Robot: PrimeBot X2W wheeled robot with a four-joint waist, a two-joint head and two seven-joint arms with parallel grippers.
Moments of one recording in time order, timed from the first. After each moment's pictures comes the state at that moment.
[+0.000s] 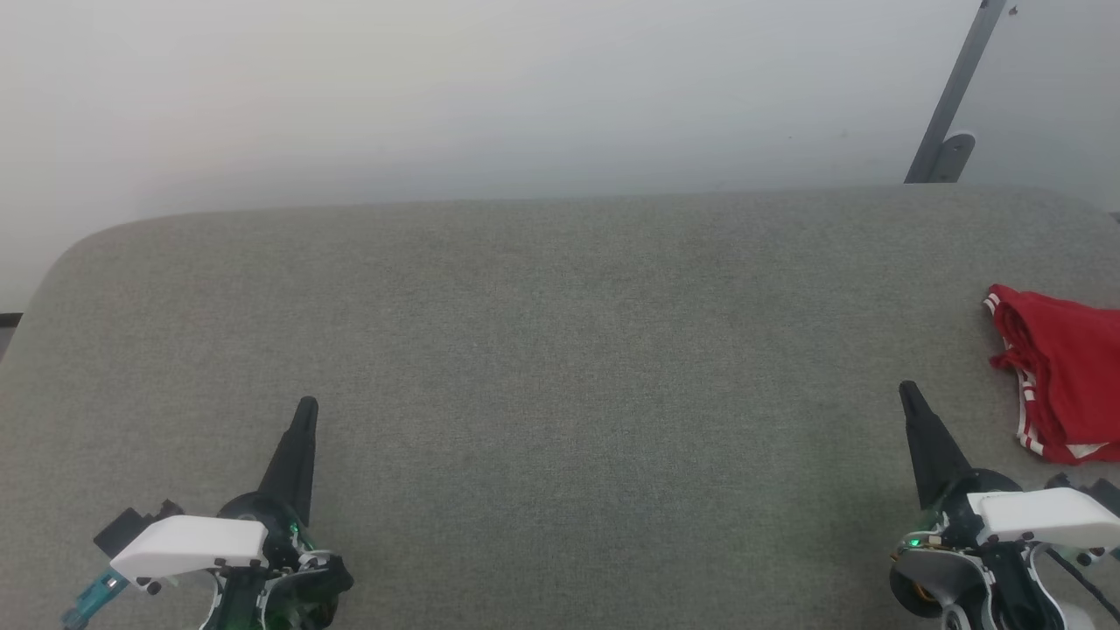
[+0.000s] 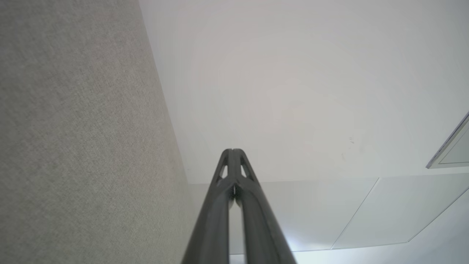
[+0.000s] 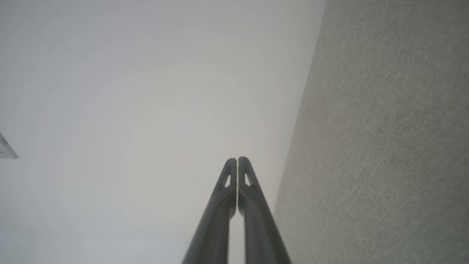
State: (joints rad) left arm -0.10 0.06 0.10 0.25 -1.62 -0.13 0.10; right arm -0.11 -0.05 -0.11 0.24 1.61 0.13 0.11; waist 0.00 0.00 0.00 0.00
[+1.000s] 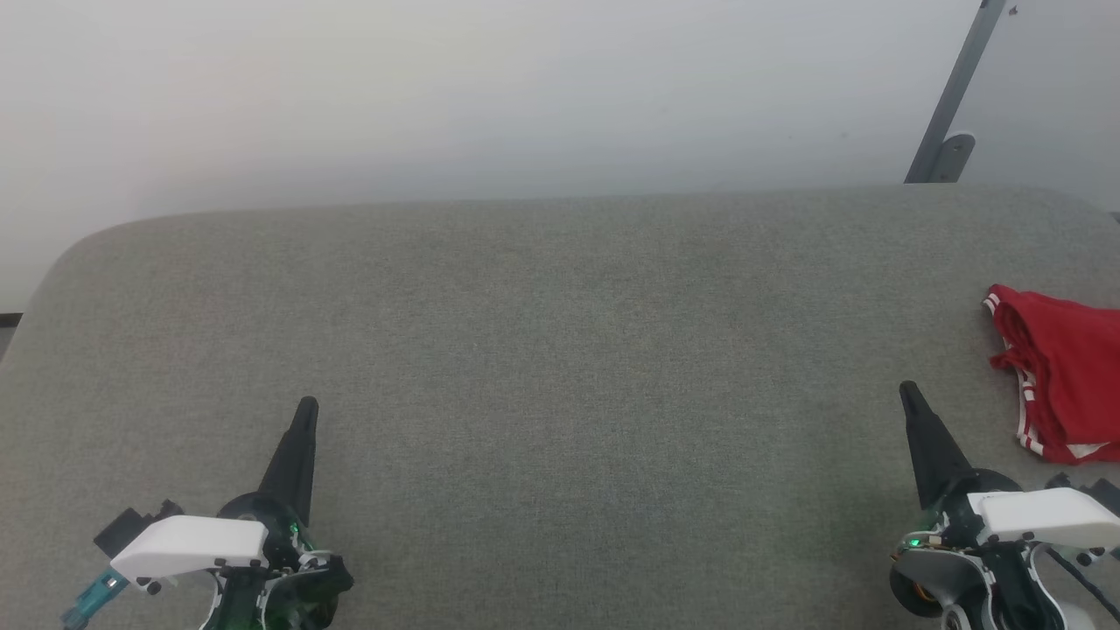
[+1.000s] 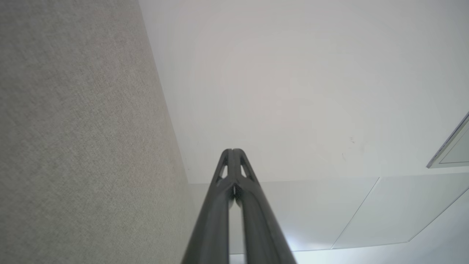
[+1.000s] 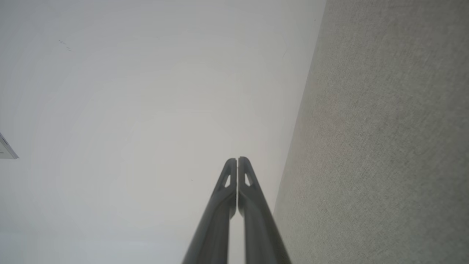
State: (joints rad) left arm -0.10 0.06 0.10 0.25 -1.62 -0.13 0.11; right arm -0.11 -0.05 -0.11 0.24 1.61 0.13 0.11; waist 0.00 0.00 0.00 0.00
